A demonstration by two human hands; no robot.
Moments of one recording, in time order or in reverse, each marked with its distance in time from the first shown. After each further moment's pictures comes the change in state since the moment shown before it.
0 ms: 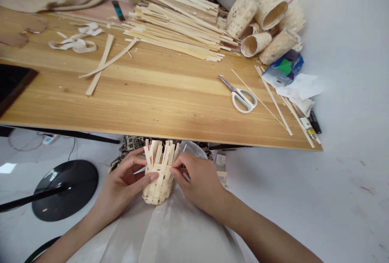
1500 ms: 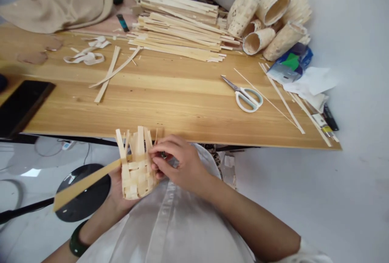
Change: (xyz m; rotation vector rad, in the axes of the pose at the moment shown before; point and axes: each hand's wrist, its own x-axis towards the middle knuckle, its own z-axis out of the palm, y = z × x) left_hand 0.022 -0.007 -0.008 -0.992 -0.321 -0.327; right_hand 0.048 -0.005 0.022 0.331 0.221 -0.464
